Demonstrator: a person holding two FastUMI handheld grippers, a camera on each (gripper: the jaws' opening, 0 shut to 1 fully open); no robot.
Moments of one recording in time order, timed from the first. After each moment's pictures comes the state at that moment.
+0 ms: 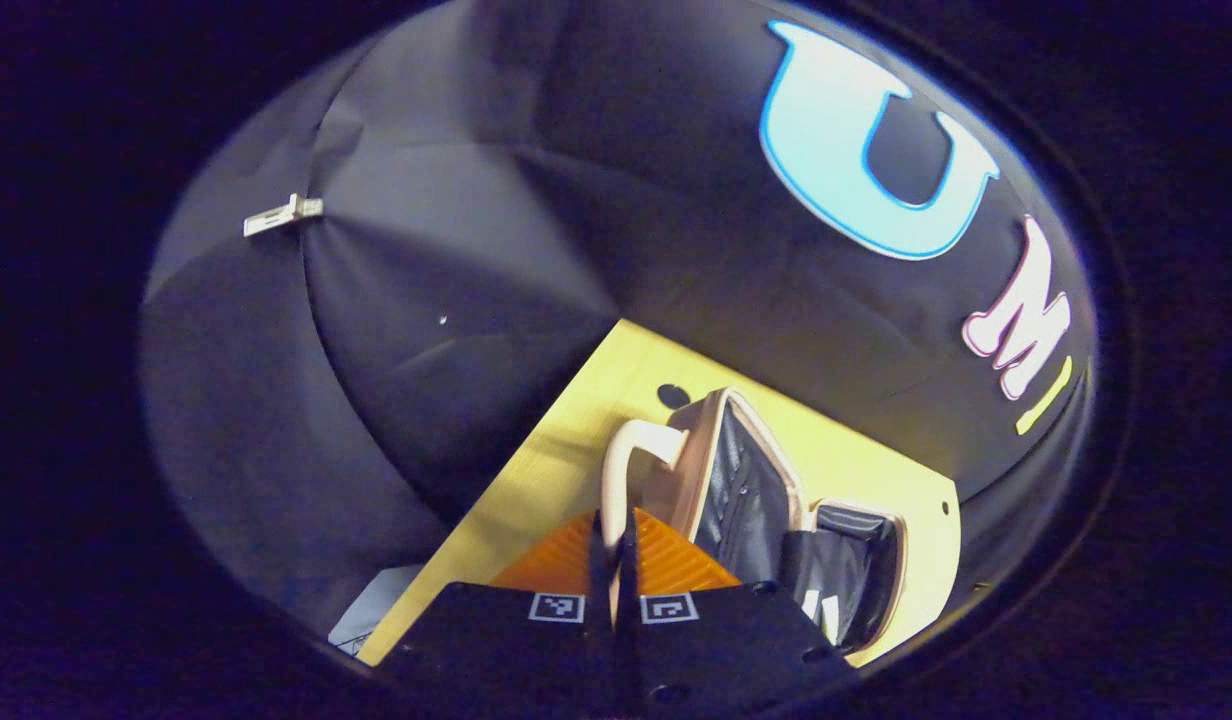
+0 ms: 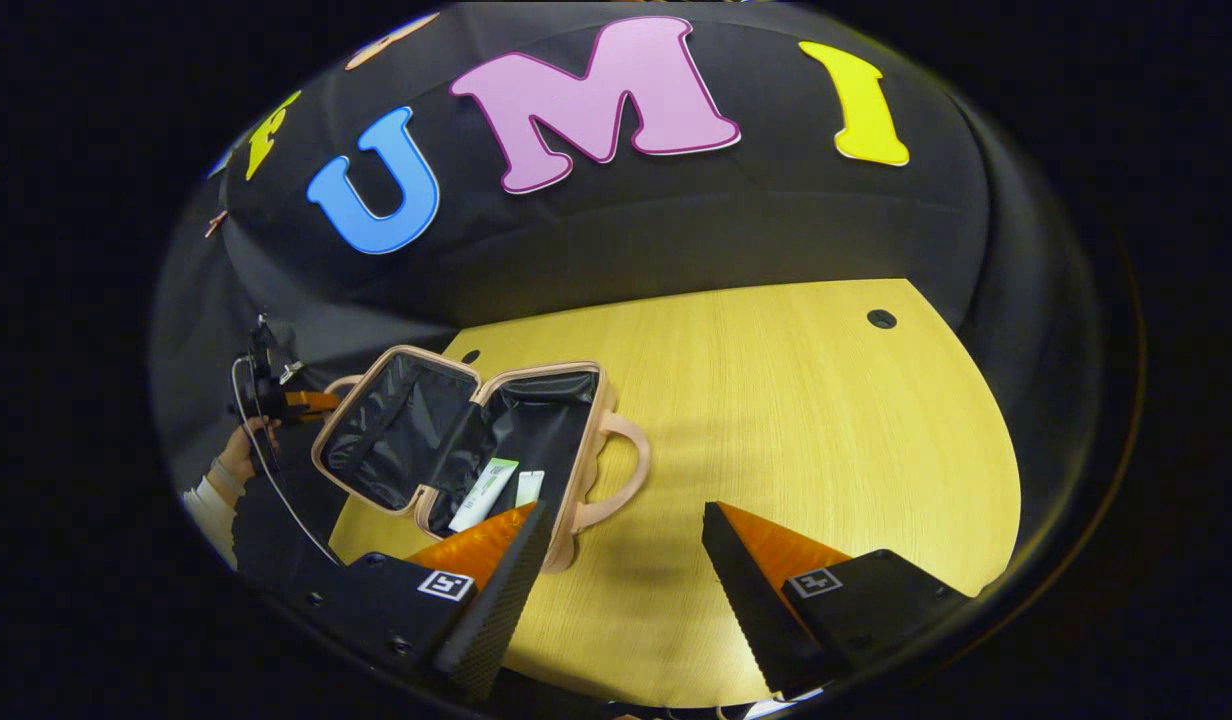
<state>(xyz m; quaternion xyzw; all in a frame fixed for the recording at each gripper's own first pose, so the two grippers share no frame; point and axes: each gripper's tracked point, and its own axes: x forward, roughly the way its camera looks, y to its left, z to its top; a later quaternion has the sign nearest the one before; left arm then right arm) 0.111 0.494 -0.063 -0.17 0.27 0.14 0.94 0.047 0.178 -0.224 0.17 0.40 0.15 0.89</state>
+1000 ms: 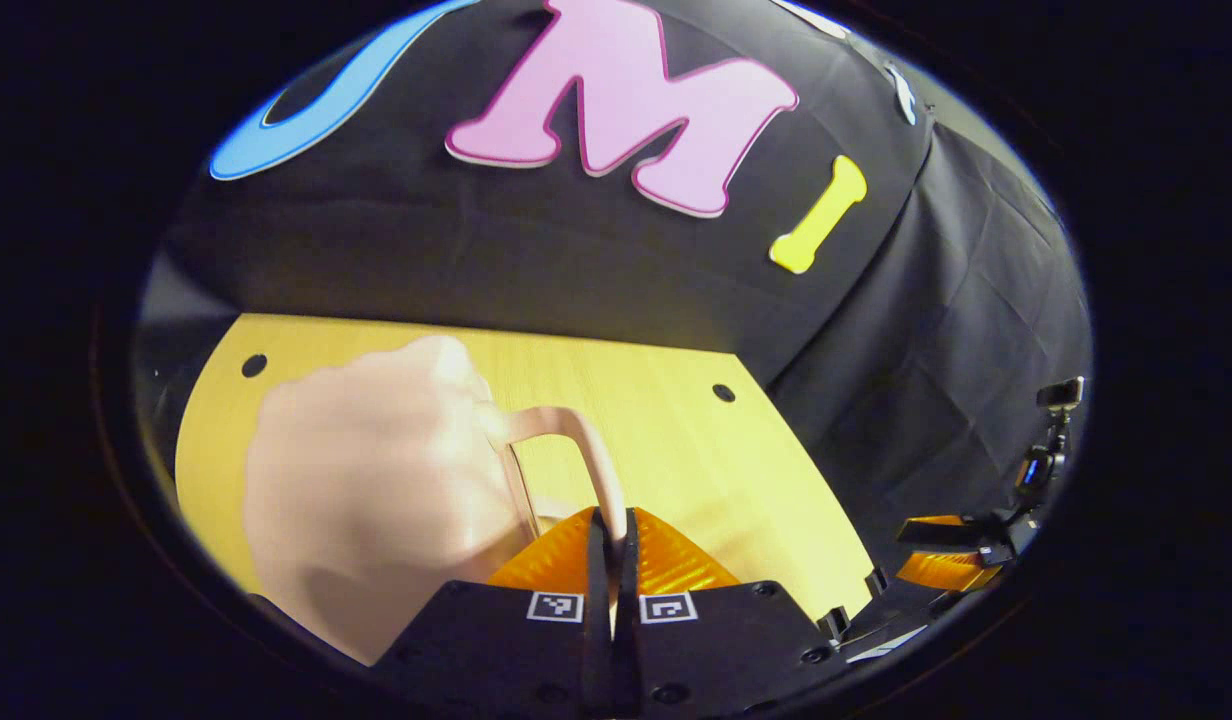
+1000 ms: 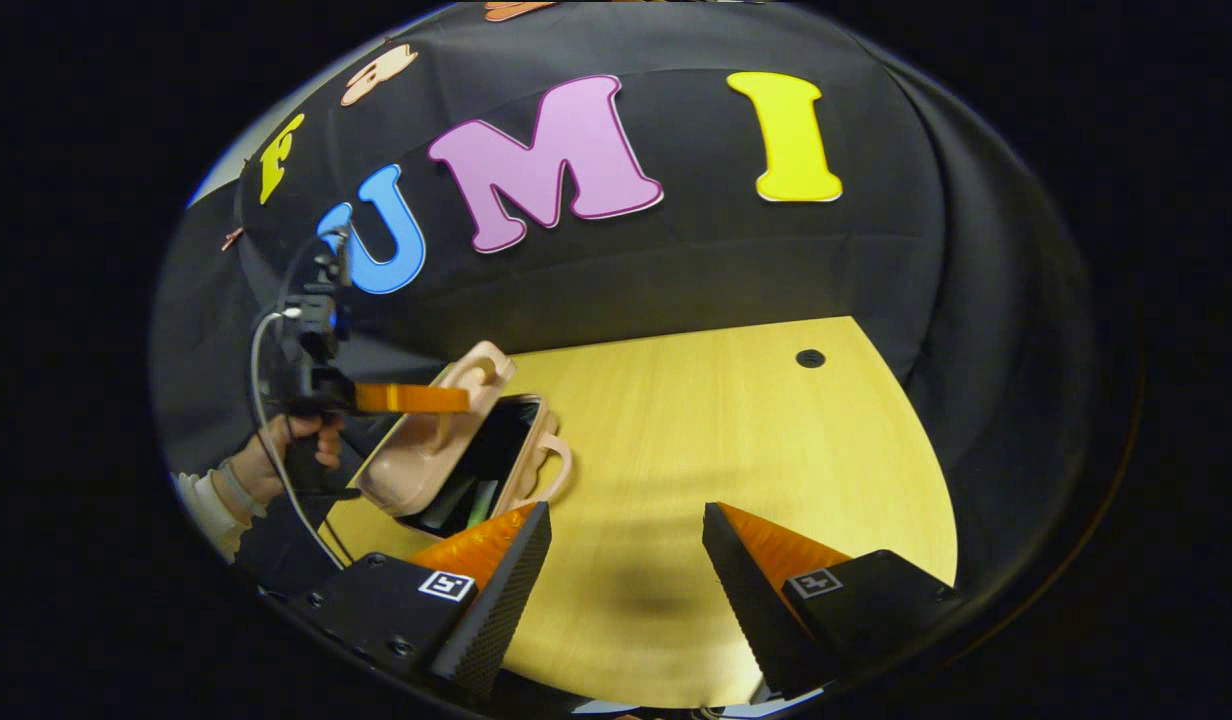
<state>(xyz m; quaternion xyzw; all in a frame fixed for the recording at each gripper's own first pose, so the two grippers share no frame) 0.169 0.022 -0.154 -0.08 0.37 -0.16 0.91 0.019 0.032 -0.202 0.17 0.34 0.12 0.91</state>
